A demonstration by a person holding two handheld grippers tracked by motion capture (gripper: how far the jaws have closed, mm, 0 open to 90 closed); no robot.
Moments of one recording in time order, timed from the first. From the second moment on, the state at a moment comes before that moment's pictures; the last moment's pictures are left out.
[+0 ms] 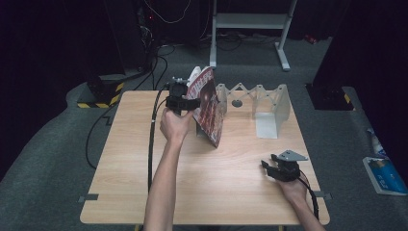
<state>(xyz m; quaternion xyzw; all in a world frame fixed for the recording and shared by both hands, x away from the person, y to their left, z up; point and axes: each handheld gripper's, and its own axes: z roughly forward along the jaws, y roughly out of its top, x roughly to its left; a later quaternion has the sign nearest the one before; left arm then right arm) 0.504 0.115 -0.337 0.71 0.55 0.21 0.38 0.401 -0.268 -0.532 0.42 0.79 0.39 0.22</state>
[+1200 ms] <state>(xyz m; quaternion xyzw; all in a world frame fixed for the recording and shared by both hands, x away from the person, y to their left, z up) 0.482 0.136 -0.319 0.70 0.54 0.22 0.42 0.401 -0.268 -0.532 0.42 0.79 0.38 0.22</state>
